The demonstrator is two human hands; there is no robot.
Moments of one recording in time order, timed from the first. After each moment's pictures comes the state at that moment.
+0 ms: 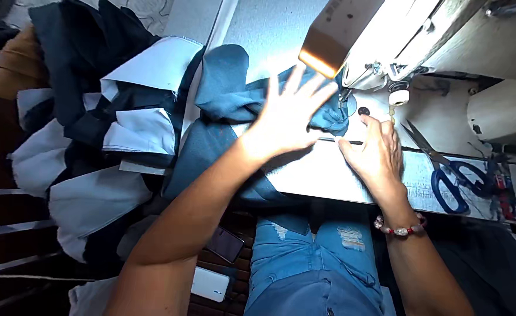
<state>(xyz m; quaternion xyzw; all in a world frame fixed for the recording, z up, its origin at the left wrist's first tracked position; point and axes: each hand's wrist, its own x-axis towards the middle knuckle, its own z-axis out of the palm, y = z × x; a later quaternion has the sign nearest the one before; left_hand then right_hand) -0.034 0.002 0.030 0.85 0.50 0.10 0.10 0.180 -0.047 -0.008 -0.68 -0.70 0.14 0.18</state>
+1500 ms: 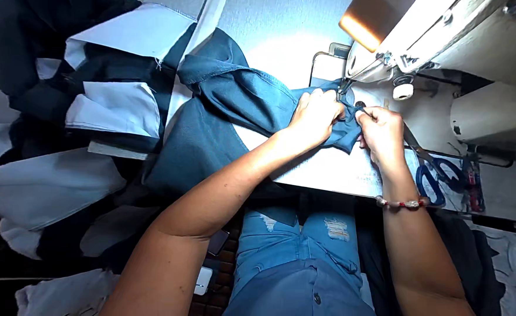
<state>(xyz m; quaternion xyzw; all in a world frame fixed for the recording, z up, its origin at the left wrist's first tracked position) 0.020 0.004 0.002 0.83 0.49 0.17 0.22 0.192 -0.024 0.003 -0.65 -0.65 0.28 0.28</state>
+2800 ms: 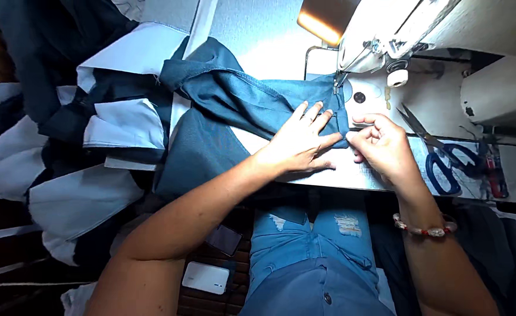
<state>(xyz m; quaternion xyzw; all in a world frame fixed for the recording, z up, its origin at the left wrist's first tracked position) -0.011 -0.031 -0.019 0.93 0.34 0.10 0.08 0.201 -0.066 0.005 -0.58 -0.61 0.42 0.34</state>
